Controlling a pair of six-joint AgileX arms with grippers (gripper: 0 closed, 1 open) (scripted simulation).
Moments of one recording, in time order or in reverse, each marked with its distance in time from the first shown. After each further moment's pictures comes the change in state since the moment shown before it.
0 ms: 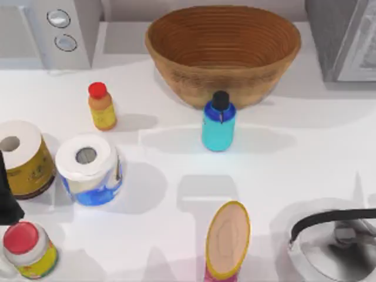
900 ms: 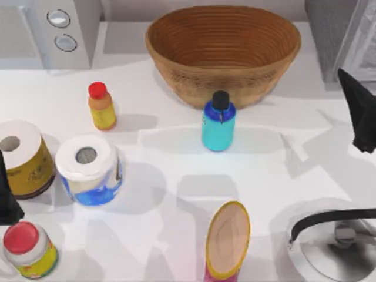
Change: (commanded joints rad) left arm 0.000 0.000 0.000 0.000 0.000 0.000; right arm 0.240 0.885 0.445 0.420 -0.252 -0.106
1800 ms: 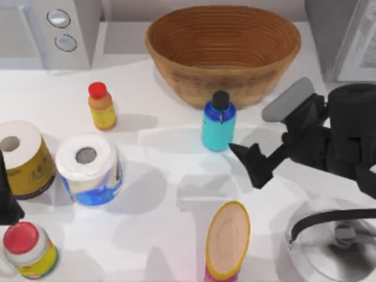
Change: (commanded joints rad) left arm 0.000 0.000 0.000 0.000 0.000 0.000; right arm 0.206 0.819 0.204 0.120 -0.025 -0.042
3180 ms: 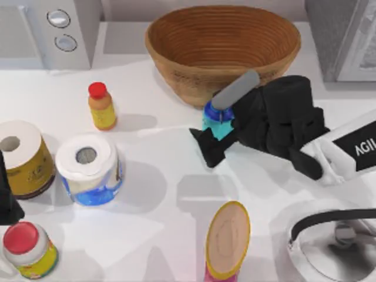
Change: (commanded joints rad) left arm 0.000 0.000 0.000 0.000 0.000 0.000; right arm 0.071 0.402 0.321 0.090 0.068 0.037
